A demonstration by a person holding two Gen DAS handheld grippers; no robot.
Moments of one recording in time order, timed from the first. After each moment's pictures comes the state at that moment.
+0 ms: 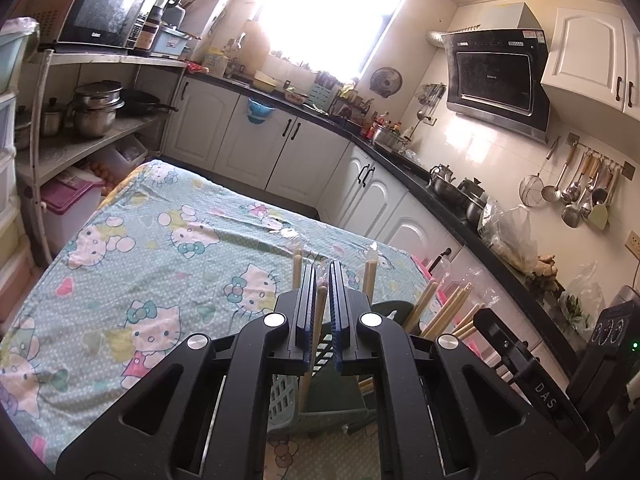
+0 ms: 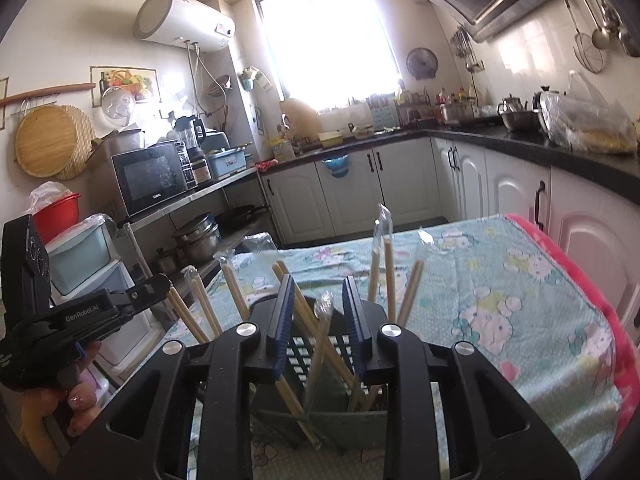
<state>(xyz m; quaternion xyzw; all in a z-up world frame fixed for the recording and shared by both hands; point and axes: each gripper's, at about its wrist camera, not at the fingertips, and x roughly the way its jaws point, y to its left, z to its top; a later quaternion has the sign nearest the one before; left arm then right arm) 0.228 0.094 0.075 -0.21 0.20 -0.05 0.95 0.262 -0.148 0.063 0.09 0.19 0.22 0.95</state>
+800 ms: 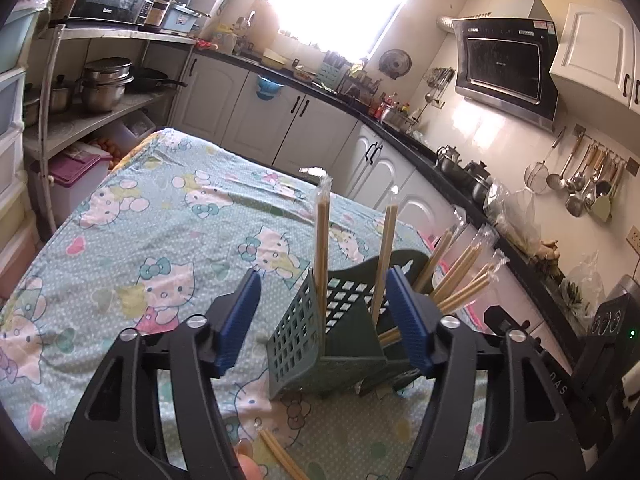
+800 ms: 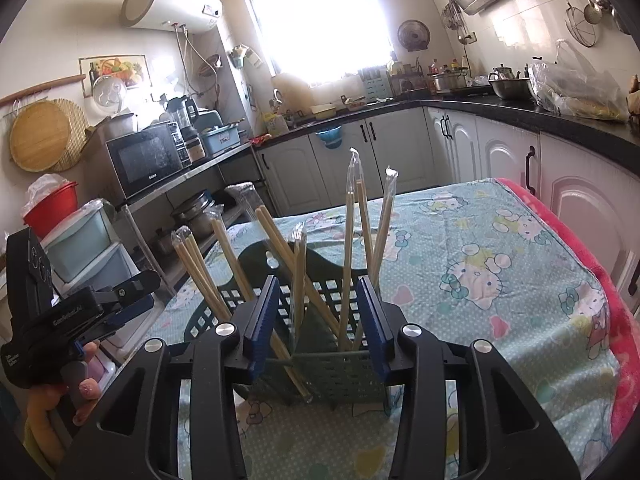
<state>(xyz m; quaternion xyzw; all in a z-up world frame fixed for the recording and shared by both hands) 0.207 0.097 0.051 -0.22 0.25 -0.05 0.94 0.246 -0.163 0.044 0.09 0.24 0.22 0.94</state>
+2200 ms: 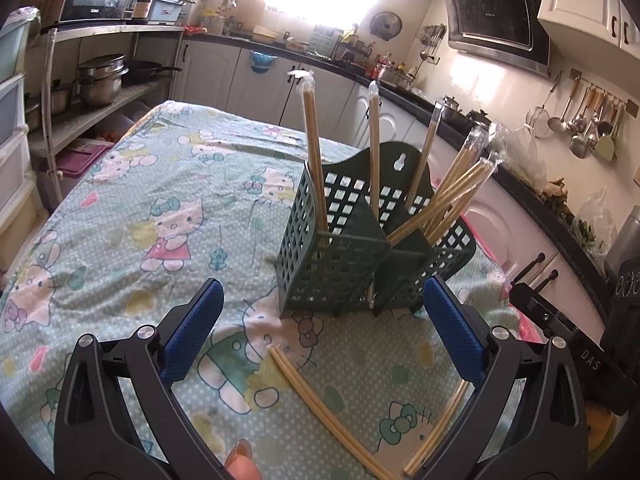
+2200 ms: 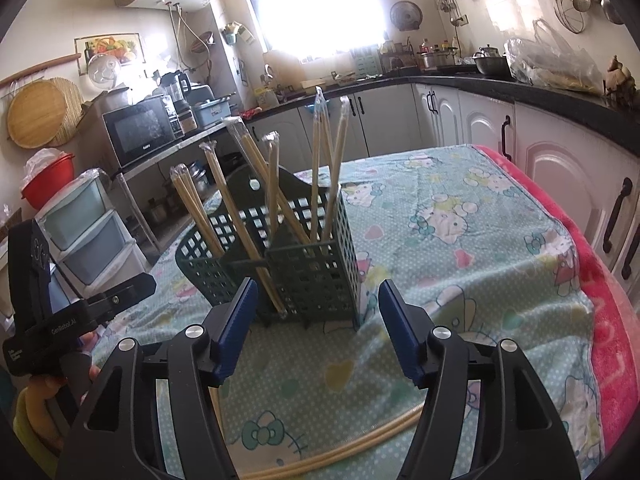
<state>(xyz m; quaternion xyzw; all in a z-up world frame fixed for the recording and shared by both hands) 0.163 0.066 0.011 -0.16 0.30 -0.05 0.94 0.189 -0.194 0.011 0.07 0.28 0.20 0.93</state>
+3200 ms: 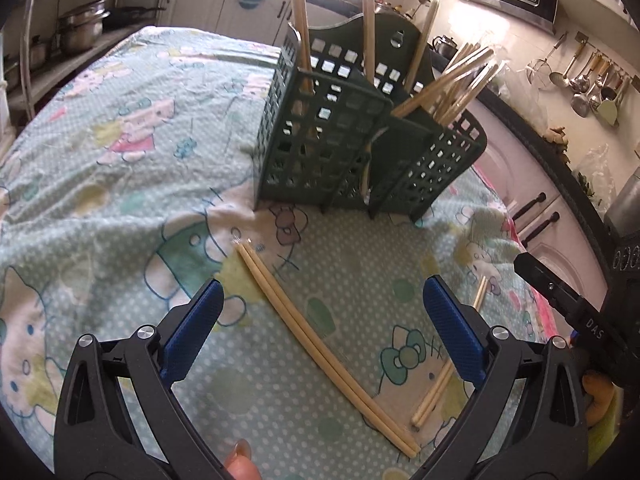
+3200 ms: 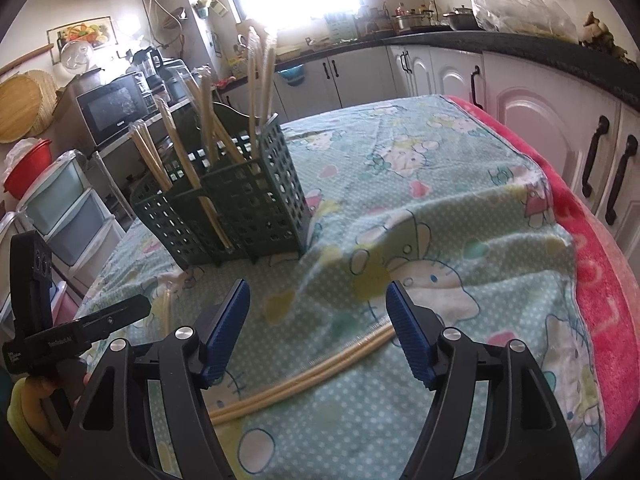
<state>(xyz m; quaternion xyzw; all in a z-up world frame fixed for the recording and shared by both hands) 0.161 0.039 -0.052 -0.17 0.40 -0.09 0.90 0.180 -0.231 -0.034 0.08 0.35 0.17 0.92</state>
